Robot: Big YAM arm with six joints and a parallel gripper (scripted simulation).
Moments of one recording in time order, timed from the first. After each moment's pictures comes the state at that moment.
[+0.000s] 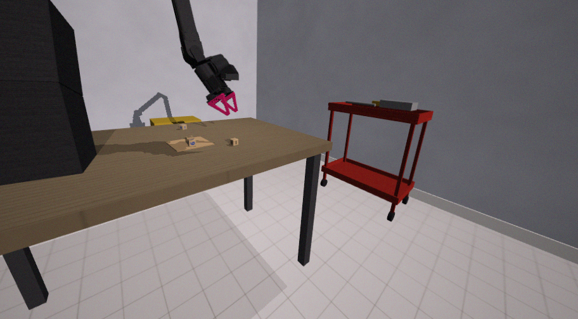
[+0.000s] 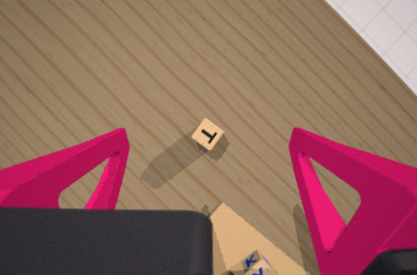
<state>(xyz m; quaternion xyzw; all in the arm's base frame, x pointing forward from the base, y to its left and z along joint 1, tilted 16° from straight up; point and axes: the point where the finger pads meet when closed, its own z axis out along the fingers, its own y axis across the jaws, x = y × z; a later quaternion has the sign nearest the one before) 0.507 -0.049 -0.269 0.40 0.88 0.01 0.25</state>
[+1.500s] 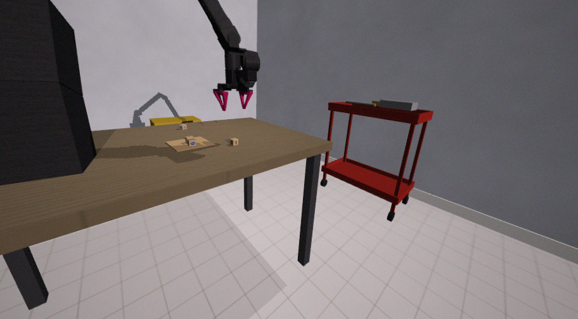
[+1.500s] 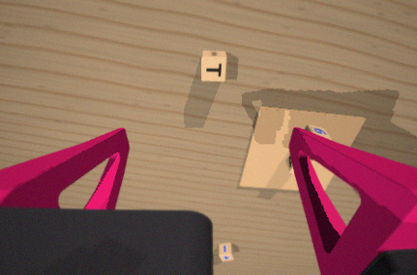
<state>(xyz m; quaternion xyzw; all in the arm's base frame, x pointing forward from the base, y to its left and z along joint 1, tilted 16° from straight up) 0.516 -0.059 -0.256 0.63 0.77 0.12 -0.07</state>
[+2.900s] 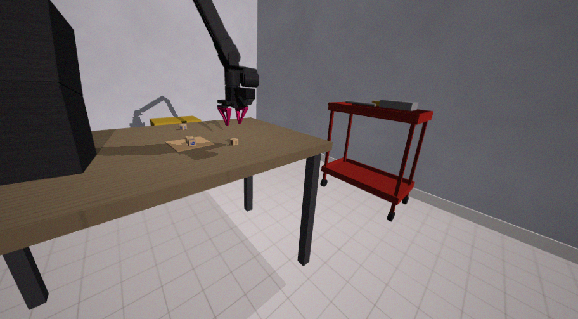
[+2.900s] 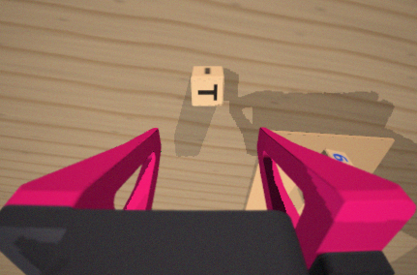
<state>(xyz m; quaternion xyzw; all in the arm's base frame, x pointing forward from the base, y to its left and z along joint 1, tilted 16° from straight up) 0.513 -0.040 -0.314 0.64 0.76 0.12 -0.08</state>
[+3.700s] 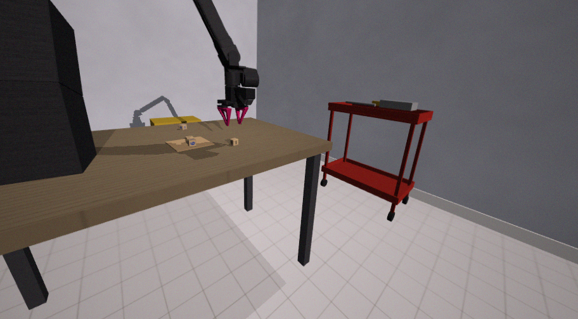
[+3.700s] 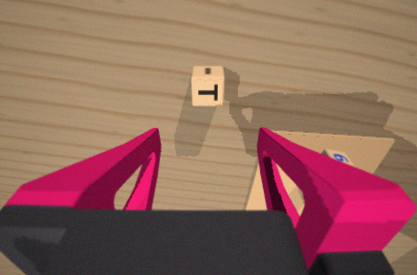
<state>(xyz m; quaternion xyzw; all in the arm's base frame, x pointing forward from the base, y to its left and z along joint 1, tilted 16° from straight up) 0.514 -0.040 -0.315 0.64 0.76 0.12 -0.08</state>
